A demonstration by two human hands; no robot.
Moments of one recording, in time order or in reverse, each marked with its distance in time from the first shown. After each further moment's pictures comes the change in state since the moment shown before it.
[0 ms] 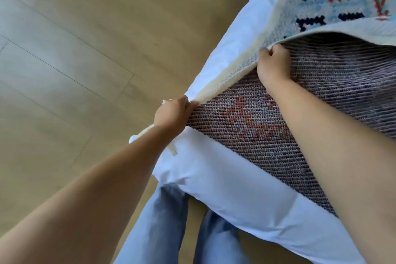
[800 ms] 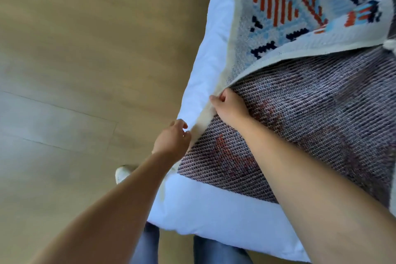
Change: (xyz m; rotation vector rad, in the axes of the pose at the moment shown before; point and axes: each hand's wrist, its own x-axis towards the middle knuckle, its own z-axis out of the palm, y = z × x) left_hand 0.069 0.047 -0.024 0.027 -0.214 0.121; right_hand 0.009 0.000 0.019 -0.047 -0.267 0.149
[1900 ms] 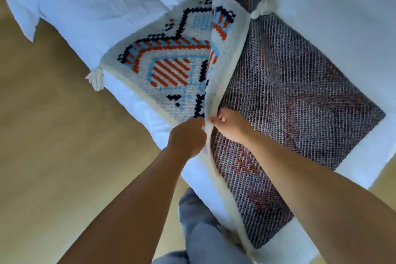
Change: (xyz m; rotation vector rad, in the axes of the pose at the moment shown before) left_hand 0.165 0.211 -0.088 0.727 -0.456 0.890; right_hand 0.040 -0.005 -0.096 0.338 0.337 0.401
